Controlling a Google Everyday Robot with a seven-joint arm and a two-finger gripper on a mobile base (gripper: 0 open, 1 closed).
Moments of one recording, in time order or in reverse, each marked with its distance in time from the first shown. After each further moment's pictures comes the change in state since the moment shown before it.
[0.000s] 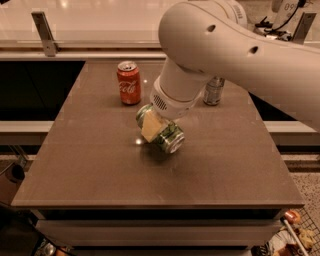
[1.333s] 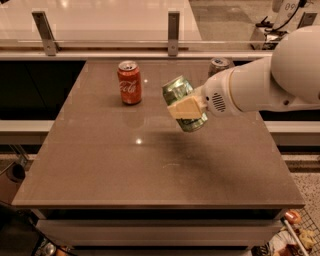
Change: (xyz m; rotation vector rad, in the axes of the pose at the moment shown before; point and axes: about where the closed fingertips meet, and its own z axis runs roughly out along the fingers) arm 0.004 -0.052 -0.065 -0.021 -0.571 -0.055
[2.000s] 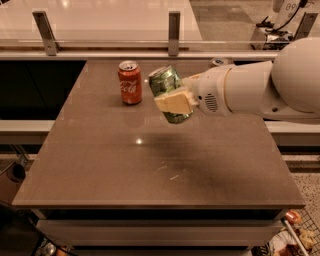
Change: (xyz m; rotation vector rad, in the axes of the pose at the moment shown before) arm -0.034 0.020 0.002 -0.058 -0.201 -0.082
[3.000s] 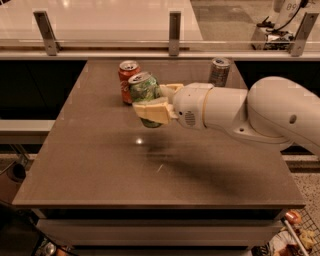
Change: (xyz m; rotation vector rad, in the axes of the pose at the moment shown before) arm -0.006 0.028 0.047 -0.119 -0.225 -0.031
